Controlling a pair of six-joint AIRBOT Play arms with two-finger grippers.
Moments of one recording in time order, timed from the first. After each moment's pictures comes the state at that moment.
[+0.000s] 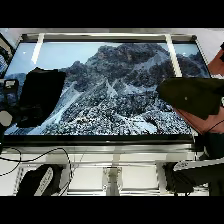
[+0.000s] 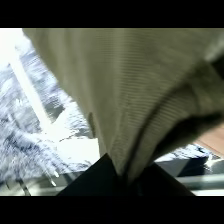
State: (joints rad) left arm 0.19 -0.71 0.73 1.64 -0.97 -1.45; right arm -0.82 -1.63 1.85 -1.13 1.79 1.38
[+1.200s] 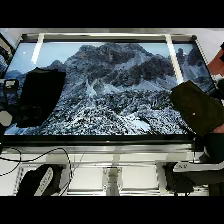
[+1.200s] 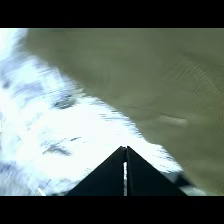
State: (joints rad) left arm 0.19 -0.71 0.73 1.64 -0.97 -1.45; right arm -0.62 -1.51 1.65 -1.18 1.61 1.39
